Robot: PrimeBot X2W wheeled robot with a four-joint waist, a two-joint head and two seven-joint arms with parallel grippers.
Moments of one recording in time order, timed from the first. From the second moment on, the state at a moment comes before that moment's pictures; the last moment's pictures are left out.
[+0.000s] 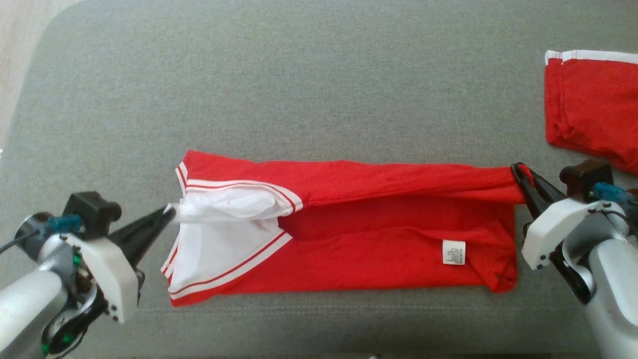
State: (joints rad) left arm -0.49 0.85 -1.01 0.15 -0.82 -0.08 -0.09; right arm -0.34 -0.42 0.35 0.52 0.21 0.12 0.10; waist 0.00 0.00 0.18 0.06
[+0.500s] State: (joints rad) left arm -0.45 0.90 -1.05 0.10 -0.83 -0.07 -0.03; right arm -0.22 -0.51 0.37 0.32 0.32 0.12 0.28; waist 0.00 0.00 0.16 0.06
